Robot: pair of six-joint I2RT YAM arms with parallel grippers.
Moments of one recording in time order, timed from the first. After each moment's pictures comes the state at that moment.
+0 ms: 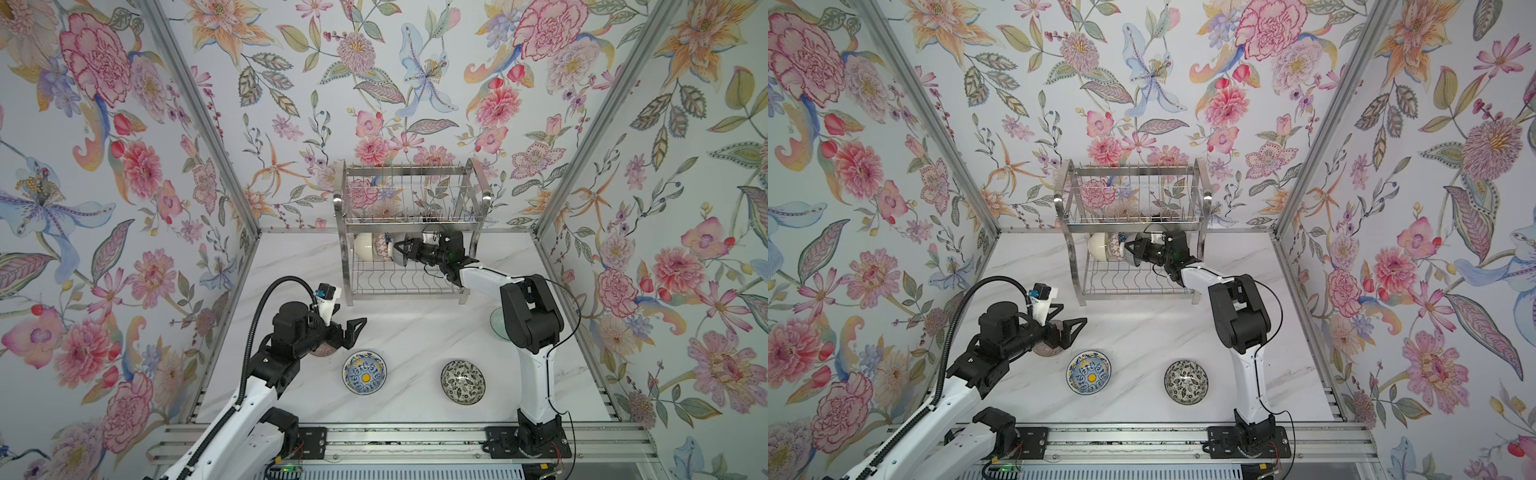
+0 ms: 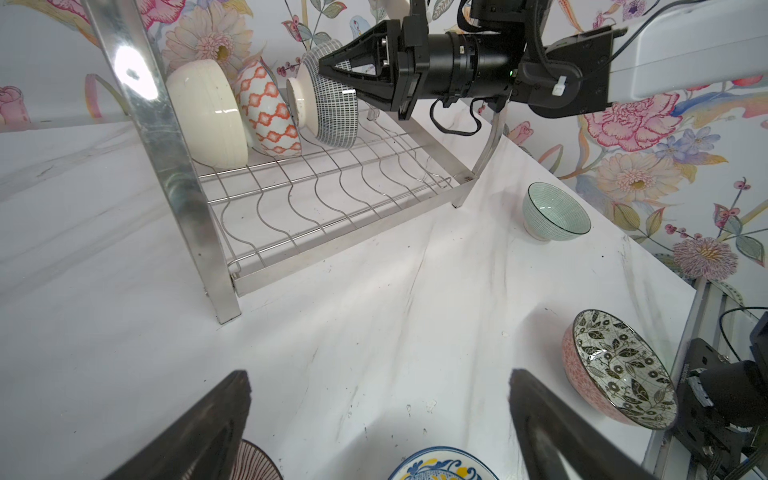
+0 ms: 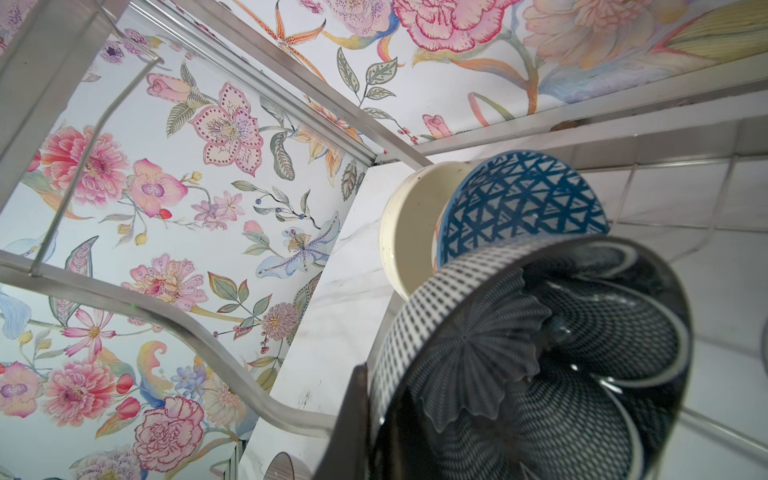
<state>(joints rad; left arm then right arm) -0.37 0.80 0.55 -0.16 0.38 -0.10 0.42 2.15 1.52 0.37 -0.65 0.76</state>
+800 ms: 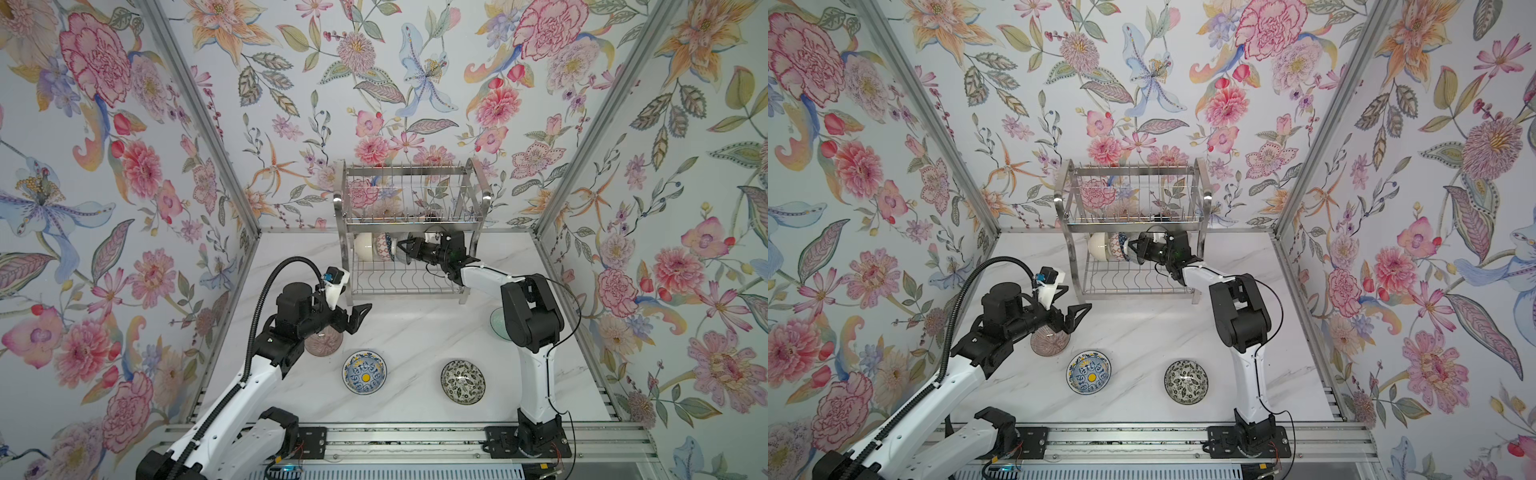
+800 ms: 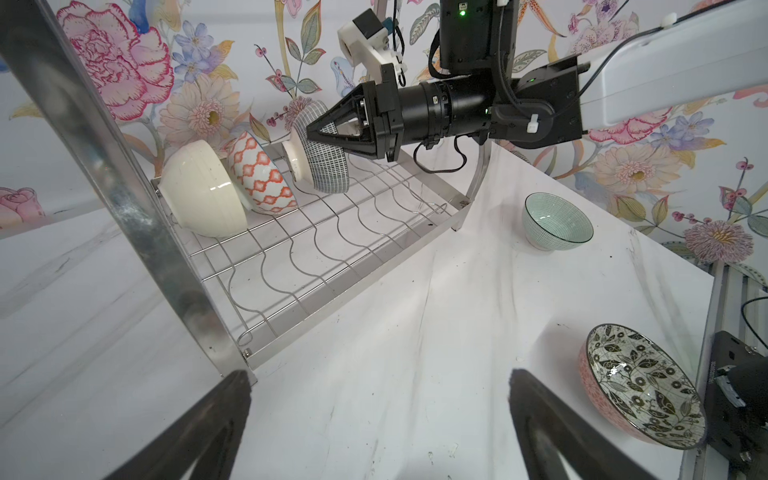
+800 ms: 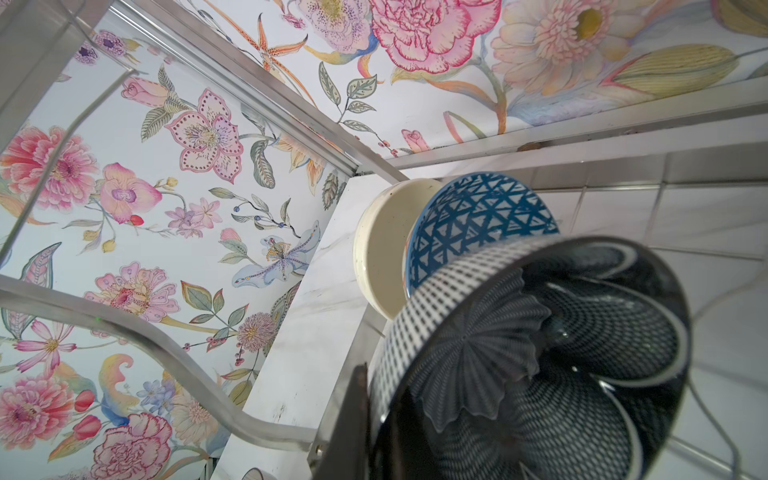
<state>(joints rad) -0.37 0.94 0.69 -0.14 0.40 0.02 0.40 2.16 1.53 0.35 -0.60 0.71</state>
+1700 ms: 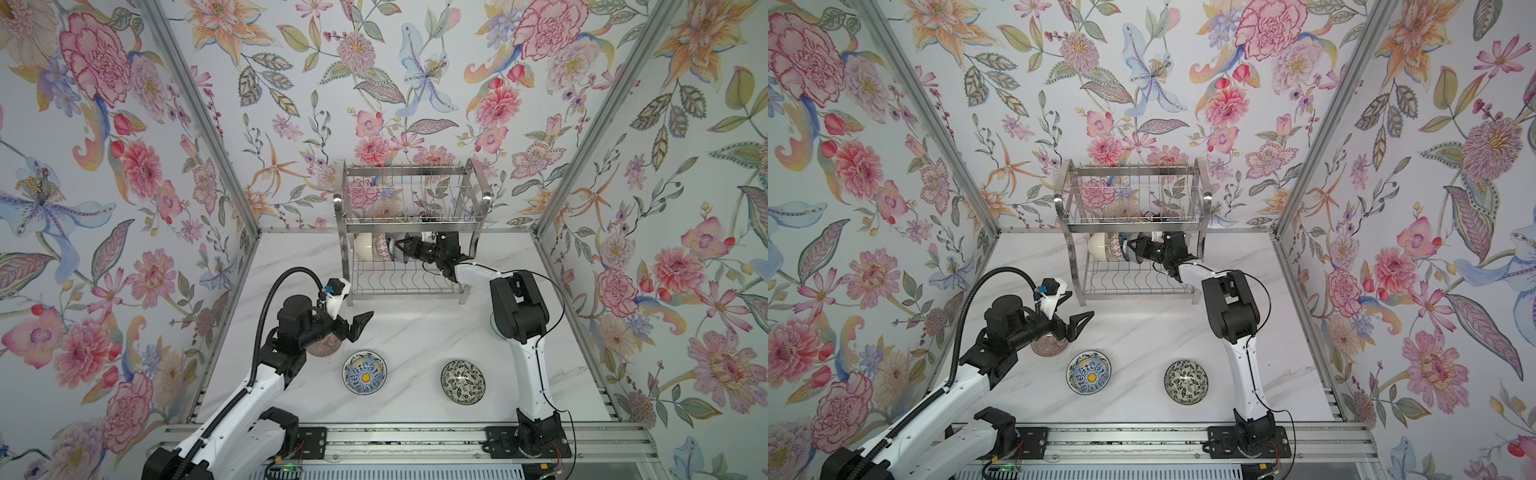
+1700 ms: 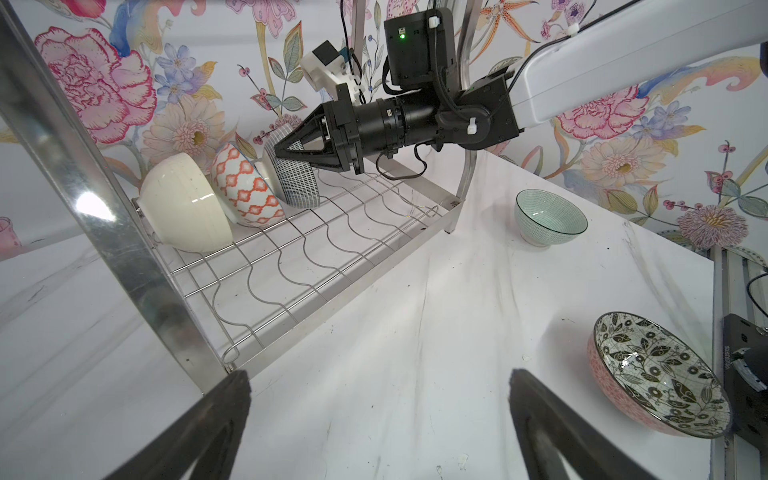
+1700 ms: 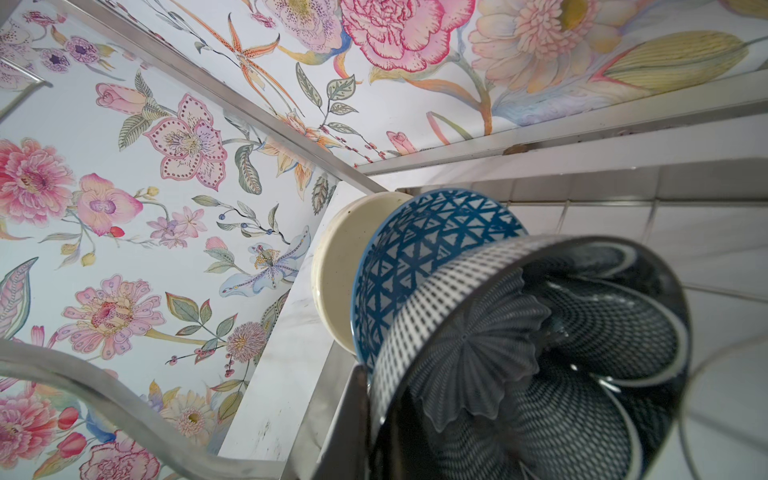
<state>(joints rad) -0.37 0.91 0.53 0.08 0.44 0.04 0.40 2.31 1.68 0.35 -0.63 0.73</state>
